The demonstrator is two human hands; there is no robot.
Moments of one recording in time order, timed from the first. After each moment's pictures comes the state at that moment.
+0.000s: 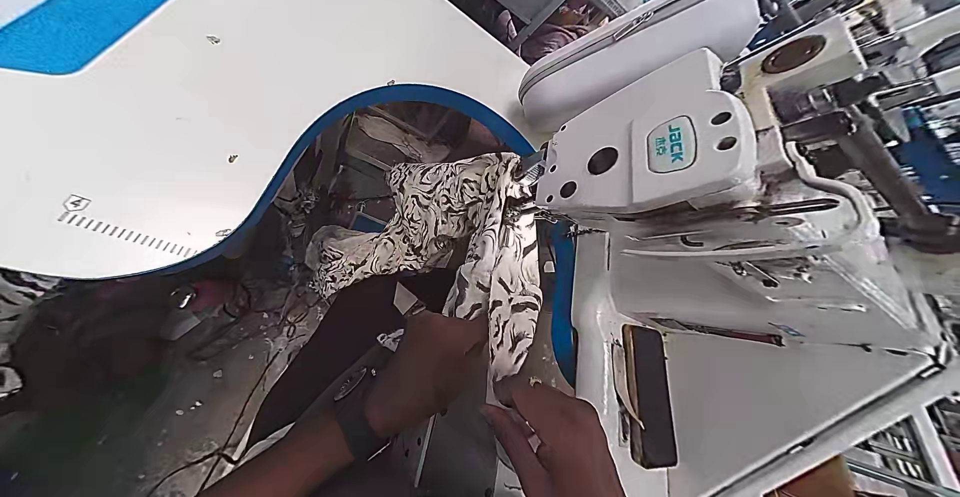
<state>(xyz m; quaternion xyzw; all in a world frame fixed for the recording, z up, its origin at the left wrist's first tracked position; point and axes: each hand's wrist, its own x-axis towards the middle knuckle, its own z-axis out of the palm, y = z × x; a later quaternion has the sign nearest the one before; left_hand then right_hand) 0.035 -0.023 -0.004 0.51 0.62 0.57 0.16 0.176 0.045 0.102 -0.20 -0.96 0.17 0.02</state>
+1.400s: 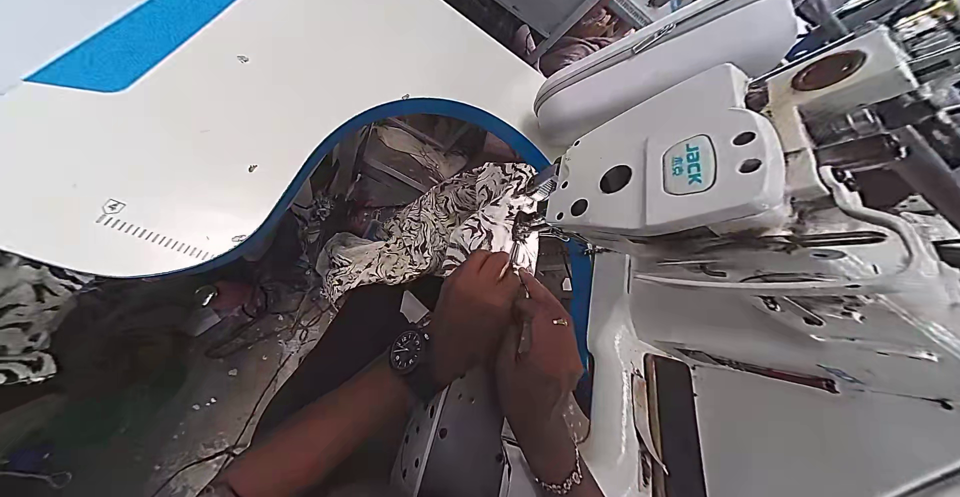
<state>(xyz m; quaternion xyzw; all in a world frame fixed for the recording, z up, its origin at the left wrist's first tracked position) 0.024 0.052 -0.002 0.47 0.71 0.51 -0.08 0.124 0.090 0.027 -0.25 -0.92 0.02 0.31</state>
